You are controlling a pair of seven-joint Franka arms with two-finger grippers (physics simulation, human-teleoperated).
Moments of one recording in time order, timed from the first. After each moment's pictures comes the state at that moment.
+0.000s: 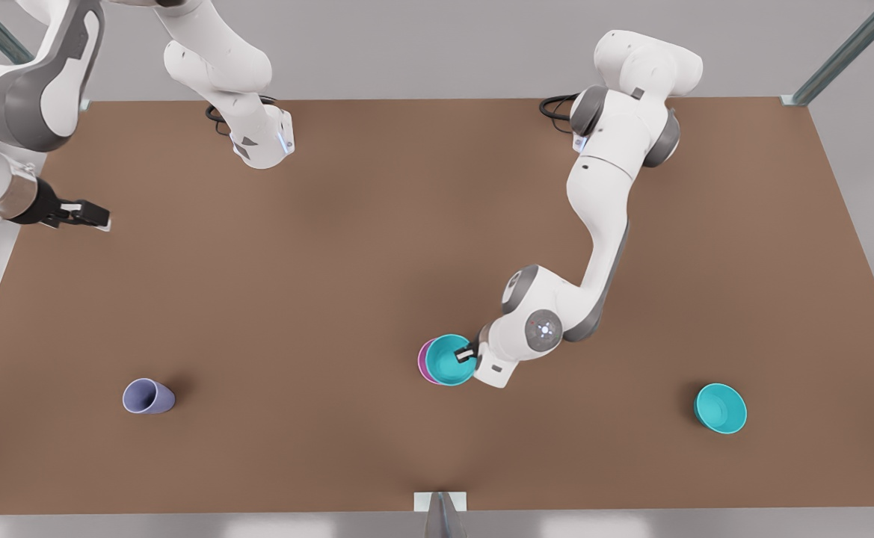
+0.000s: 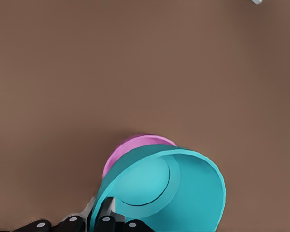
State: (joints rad) left arm -0.44 1.00 -0.13 -0.94 -0.25 1.97 -0.86; right arm -0.18 0.05 0.03 -1.48 -0.06 1.35 -0.09
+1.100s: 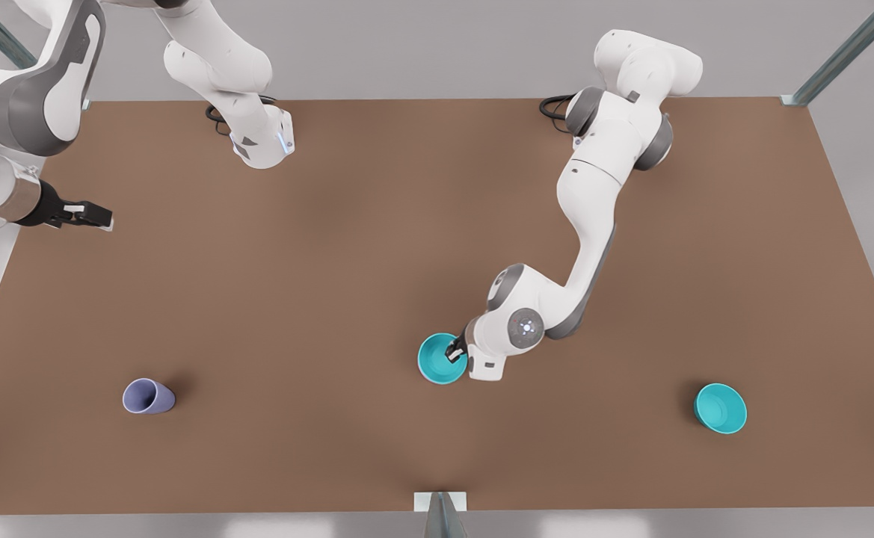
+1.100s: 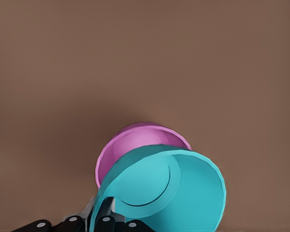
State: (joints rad) left arm -0.46 1.02 -0.16 -0.97 -0.25 2.00 -1.18; right arm -0.17 0.06 0.03 -1.48 -0.07 1.34 -0.10
